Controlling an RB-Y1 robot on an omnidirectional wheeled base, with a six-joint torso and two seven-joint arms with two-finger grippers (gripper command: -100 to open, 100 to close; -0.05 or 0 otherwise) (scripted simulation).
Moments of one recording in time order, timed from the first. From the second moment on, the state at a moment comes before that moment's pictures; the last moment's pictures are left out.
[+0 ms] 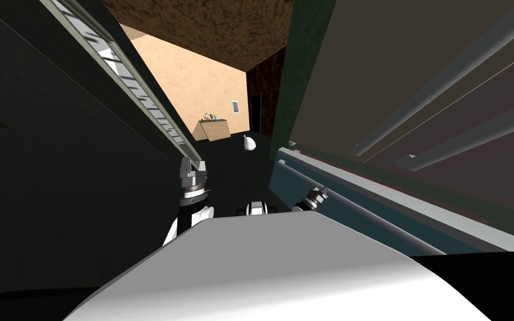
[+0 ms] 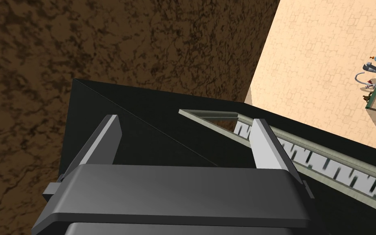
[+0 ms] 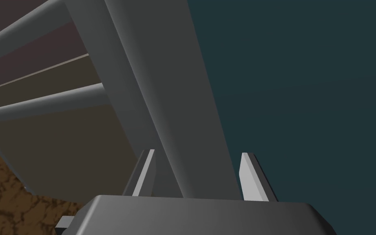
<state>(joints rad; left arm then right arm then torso) 0.53 0.04 0.07 -2.20 -0.02 -0.59 0.05 0.26 -0.30 0.23 -1.23 1.93 1.41 0.41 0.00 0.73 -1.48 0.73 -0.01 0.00</state>
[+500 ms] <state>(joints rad) 0.53 0.04 0.07 -2.20 -0.02 -0.59 0.05 0.27 -0.29 0.25 -1.24 1.94 1.42 0.42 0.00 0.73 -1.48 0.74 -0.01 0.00</state>
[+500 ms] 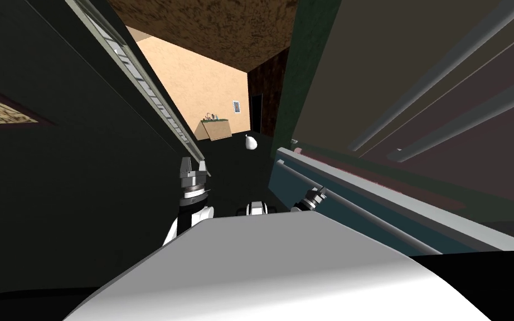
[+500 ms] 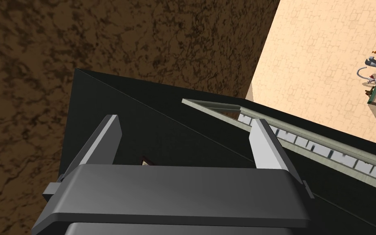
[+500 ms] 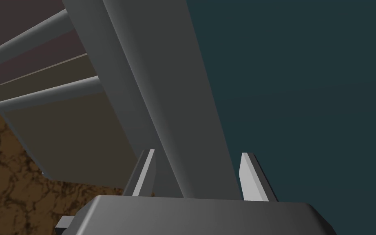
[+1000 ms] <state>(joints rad) 0.53 0.04 0.07 -2.20 -0.02 -0.59 0.05 0.24 -0.31 0.23 -1.29 1.92 1.36 0.47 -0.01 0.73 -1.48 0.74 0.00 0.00</state>
